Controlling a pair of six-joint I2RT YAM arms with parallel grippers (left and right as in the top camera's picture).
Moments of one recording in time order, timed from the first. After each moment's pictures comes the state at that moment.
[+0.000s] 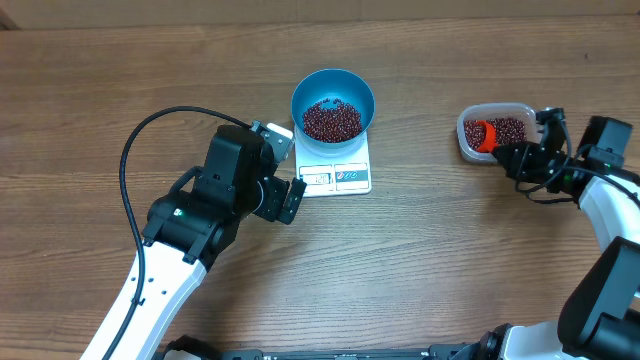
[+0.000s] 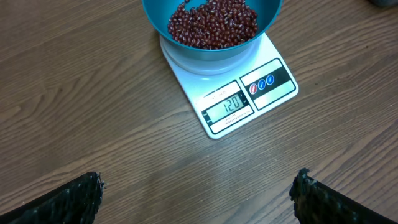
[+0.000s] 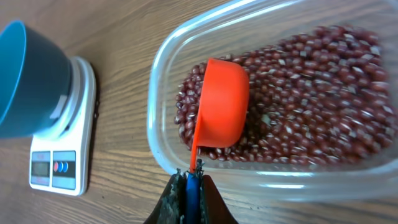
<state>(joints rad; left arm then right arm) -0.42 1.20 1.09 -0.78 0.00 0.03 -0.44 1.64 0.97 -0.41 -0.70 -0.14</state>
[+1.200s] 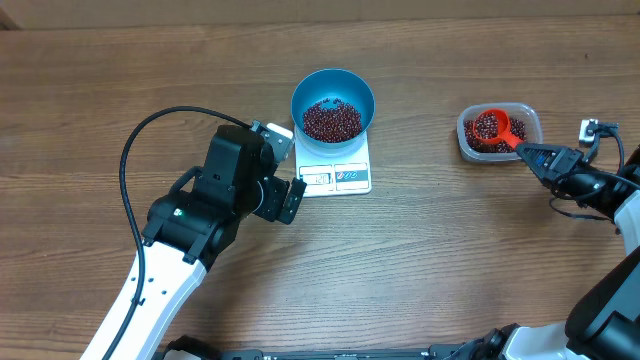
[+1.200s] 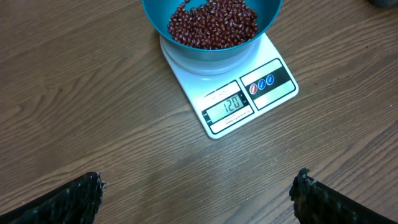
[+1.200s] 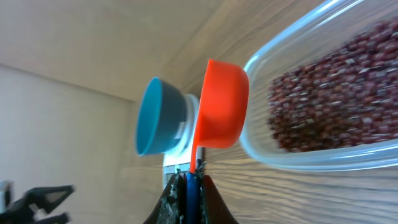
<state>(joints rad) -0.42 1.20 1.09 -0.78 0.00 0.03 -0.64 1.64 0.97 -0.49 -1.22 -0.03</state>
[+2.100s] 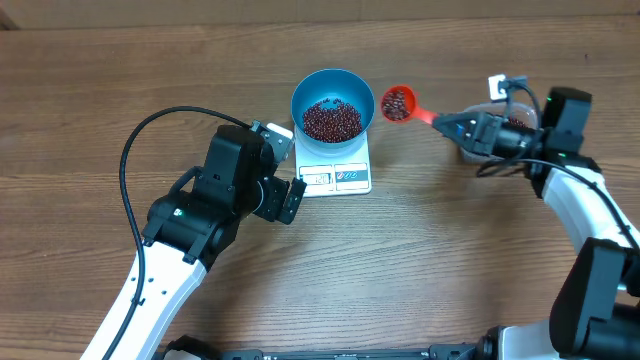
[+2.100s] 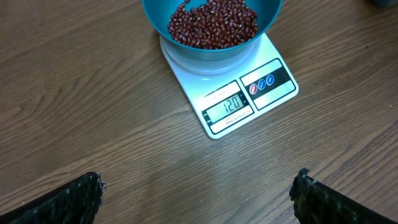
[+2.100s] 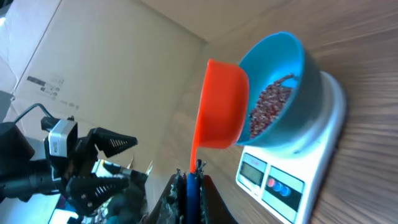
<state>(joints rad) -0.42 1.20 1.09 -0.78 0.00 0.03 -0.19 1.64 0.97 0.01 -1.31 0.38</state>
